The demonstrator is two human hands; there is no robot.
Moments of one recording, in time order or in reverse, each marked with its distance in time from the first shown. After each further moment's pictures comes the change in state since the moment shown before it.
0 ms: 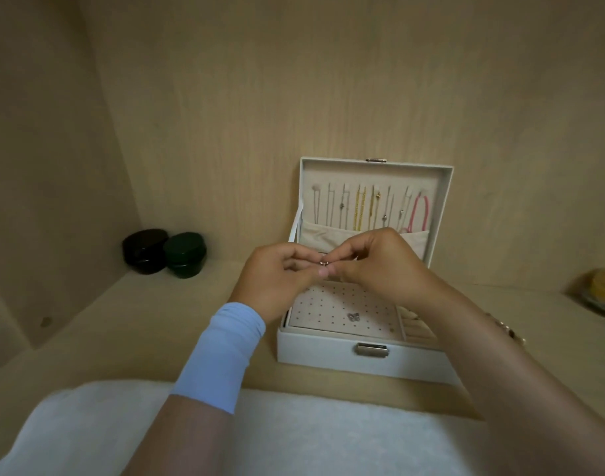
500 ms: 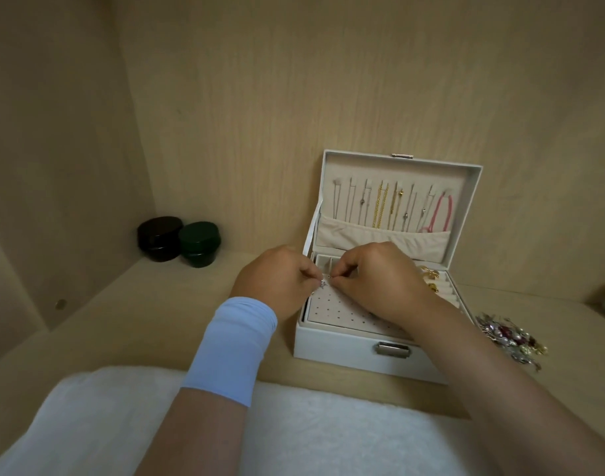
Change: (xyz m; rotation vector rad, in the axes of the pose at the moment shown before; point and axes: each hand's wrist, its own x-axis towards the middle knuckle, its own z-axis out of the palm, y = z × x) left_hand 0.003 -0.017 -0.021 0.702 -0.036 0.078; right_hand 0.003 0.006 0.035 -0.664 0.042 -0.091
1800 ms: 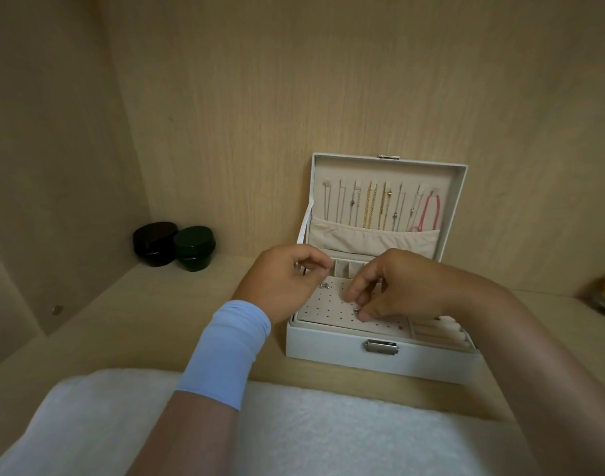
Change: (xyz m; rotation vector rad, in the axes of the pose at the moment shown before) left_hand -0.006 0.014 0.005 -0.420 0.051 0.054; right_hand -0.016 0.020 -0.052 0.217 -0.505 0.074
